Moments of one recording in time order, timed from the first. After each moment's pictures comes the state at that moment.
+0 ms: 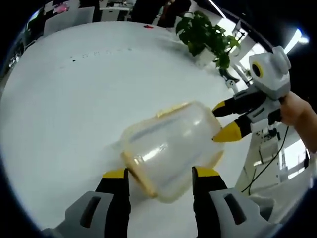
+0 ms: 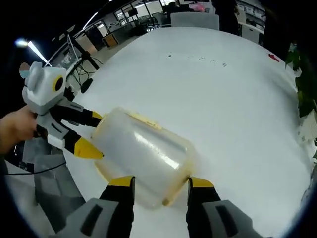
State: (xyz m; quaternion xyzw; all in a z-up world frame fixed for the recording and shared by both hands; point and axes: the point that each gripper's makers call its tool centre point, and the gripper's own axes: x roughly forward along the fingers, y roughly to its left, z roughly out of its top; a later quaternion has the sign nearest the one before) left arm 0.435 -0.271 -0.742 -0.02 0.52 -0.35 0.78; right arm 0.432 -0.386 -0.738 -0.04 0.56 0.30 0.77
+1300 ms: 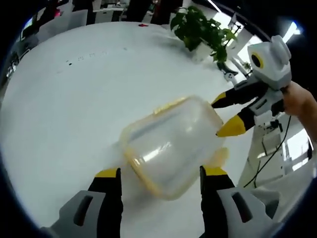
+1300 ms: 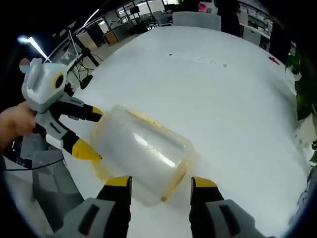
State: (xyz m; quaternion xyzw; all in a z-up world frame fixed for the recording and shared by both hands) left arm 0.431 -0.269 -0.744 0.02 0.52 -0.36 0.78; right arm 0.429 -0.391 -0.733 -0.05 0.55 0.31 0.77
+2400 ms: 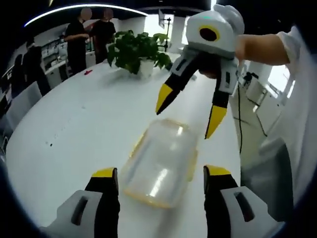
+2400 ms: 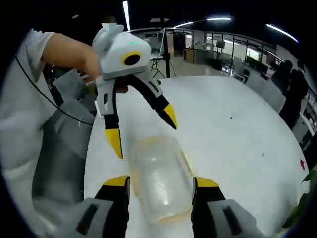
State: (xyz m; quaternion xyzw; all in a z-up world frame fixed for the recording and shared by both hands) left arm 0.433 -0.292 -0.686 0.16 0.33 -0.56 0.75; right arm 0.416 -0.337 -0.671 -0.23 0.32 0.59 0.70
